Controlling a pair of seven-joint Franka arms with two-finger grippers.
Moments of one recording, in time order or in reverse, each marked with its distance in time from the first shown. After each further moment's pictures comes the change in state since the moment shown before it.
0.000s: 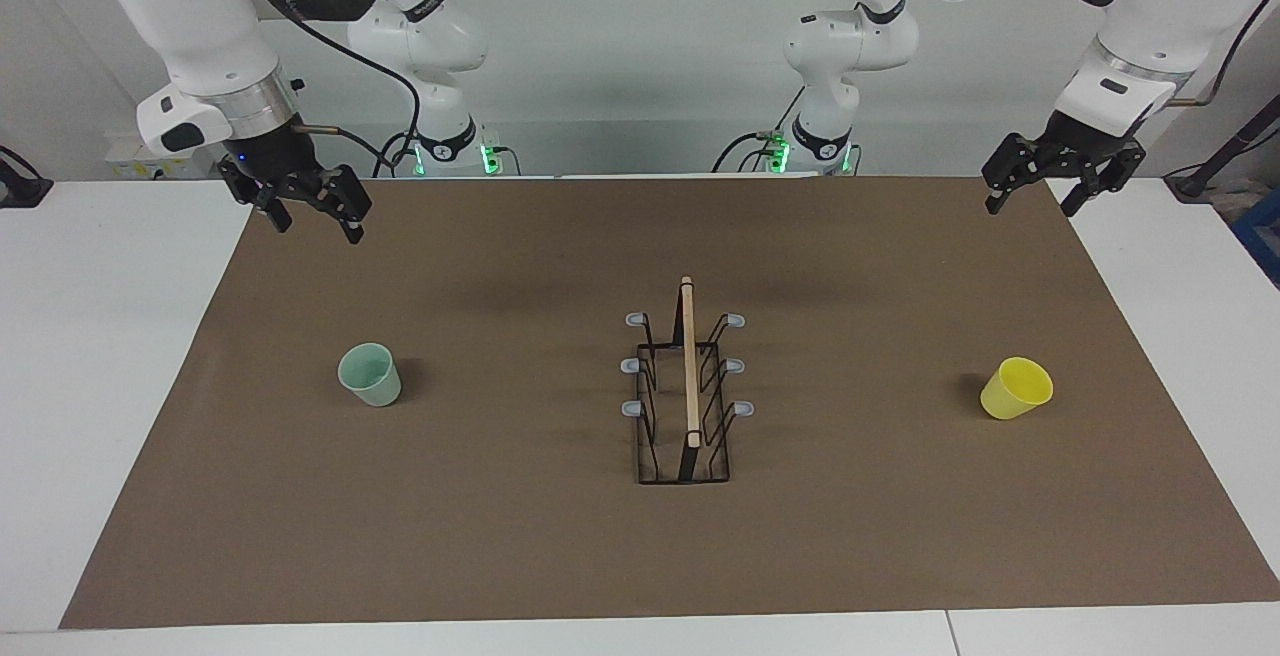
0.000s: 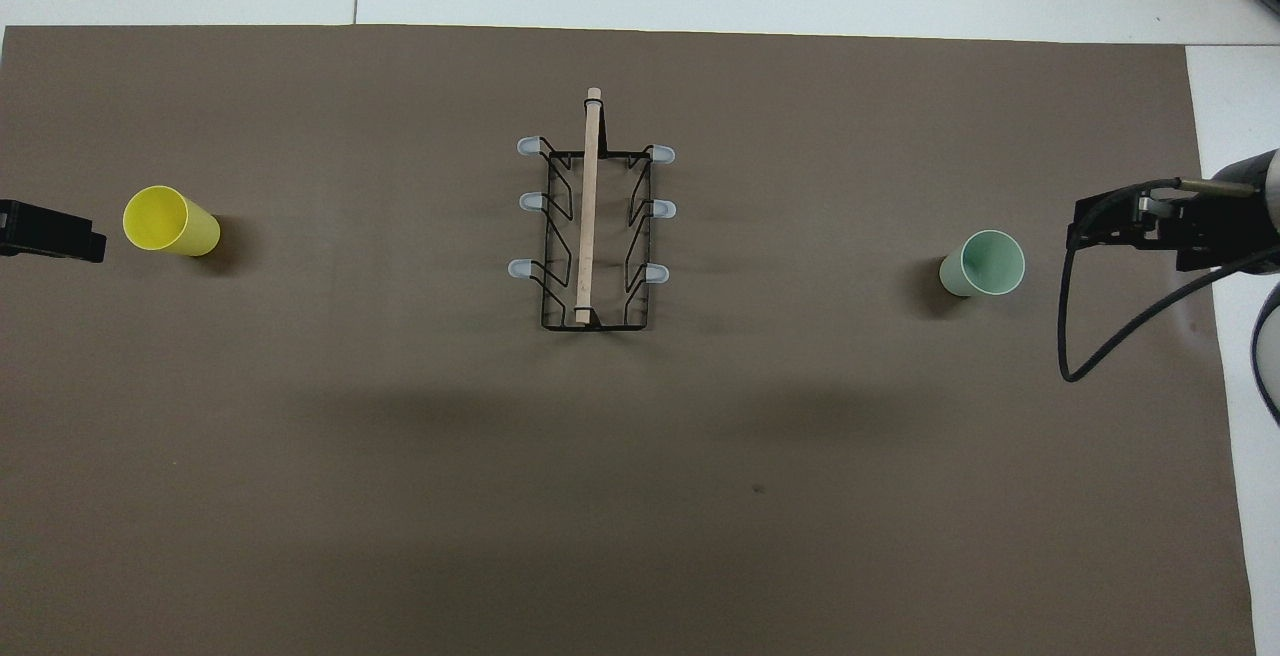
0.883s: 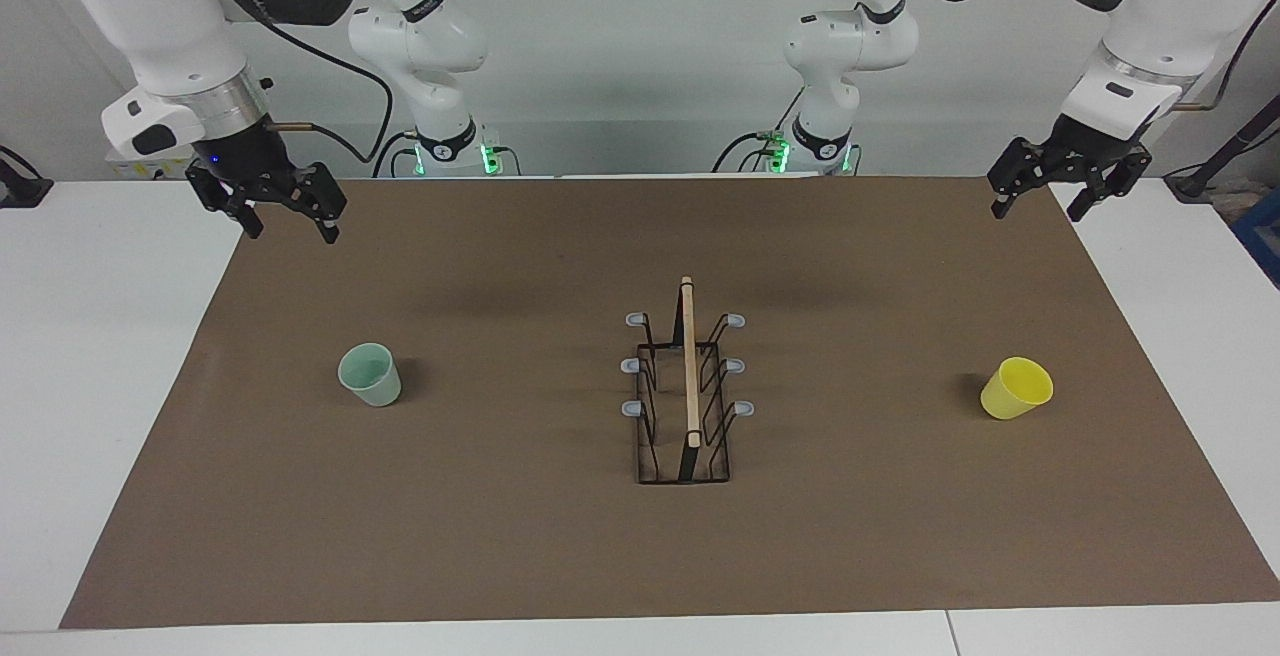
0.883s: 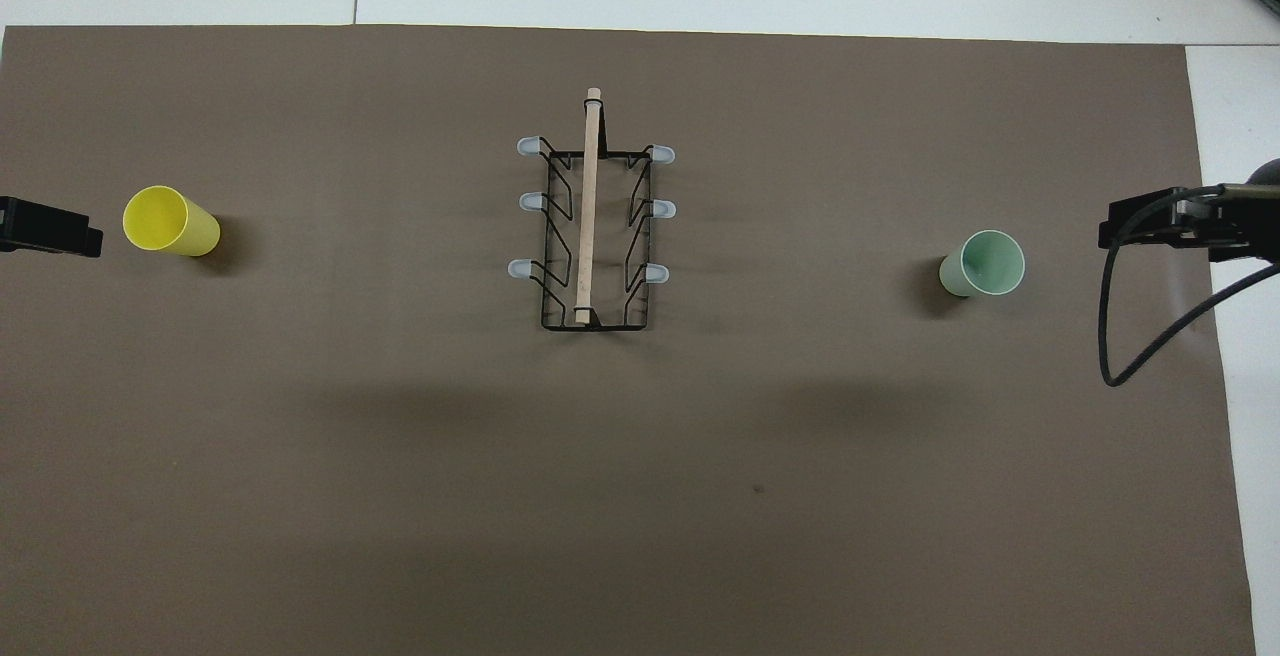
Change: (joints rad) left arm 0.005 0.003 0.012 -0.014 0.000 0.033 -0.001; right arm -0.033 0.009 0.000 -0.007 0.000 0.032 -0.086
